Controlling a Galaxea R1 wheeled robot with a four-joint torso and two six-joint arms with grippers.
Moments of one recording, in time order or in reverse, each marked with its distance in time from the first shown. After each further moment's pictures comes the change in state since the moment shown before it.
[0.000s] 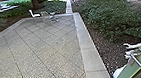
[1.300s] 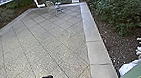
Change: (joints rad) left arm -0.361 -0.011 -0.164 -0.129 0.202 0.000; right arm 0.011 0.001 0.010 -0.001 0.004 -0.007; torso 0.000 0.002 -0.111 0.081
